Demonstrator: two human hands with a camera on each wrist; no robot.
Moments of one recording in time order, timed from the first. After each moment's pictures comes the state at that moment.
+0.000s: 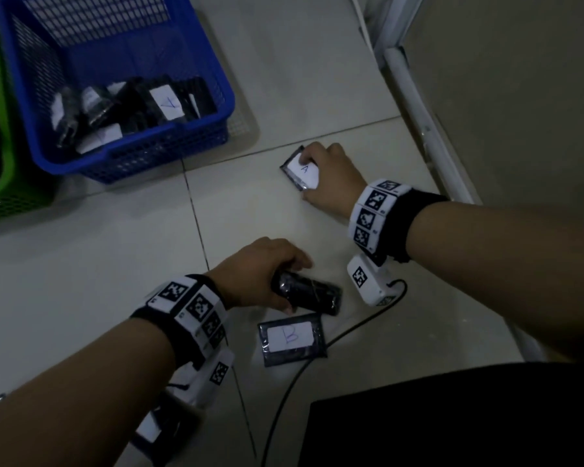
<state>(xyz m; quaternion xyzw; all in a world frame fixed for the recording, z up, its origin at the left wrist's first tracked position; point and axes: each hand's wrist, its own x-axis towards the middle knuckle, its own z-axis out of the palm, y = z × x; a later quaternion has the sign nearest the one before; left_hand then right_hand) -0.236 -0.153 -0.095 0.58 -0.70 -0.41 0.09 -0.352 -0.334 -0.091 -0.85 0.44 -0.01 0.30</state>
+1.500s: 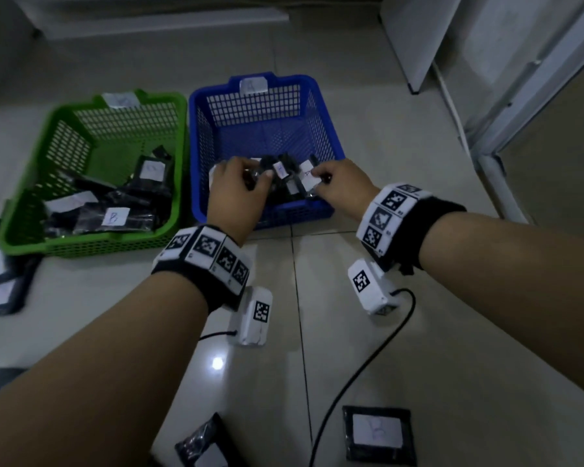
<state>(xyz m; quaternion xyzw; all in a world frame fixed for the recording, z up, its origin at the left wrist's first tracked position) -0.048 -0.194 -0.022 0.85 -0.33 -0.10 0.40 -0.165 -0.344 -0.030 -0.86 0.38 -0.04 0.33</state>
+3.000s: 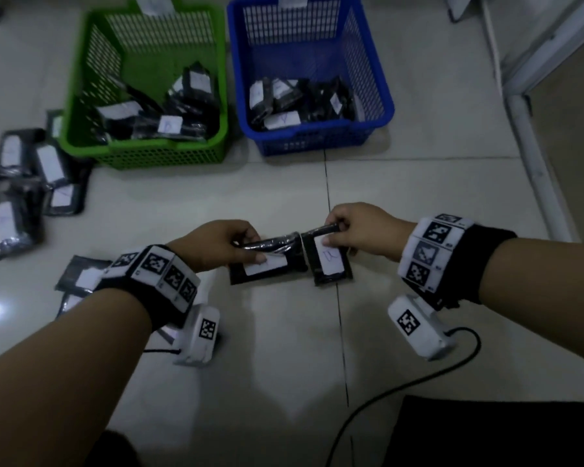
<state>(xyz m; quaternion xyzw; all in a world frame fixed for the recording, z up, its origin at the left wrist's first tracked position) -0.064 0.012 -0.034 0.76 -0.40 -0.48 0.19 -0.253 -0.172 -0.012 -0.83 0.31 0.17 0.44</state>
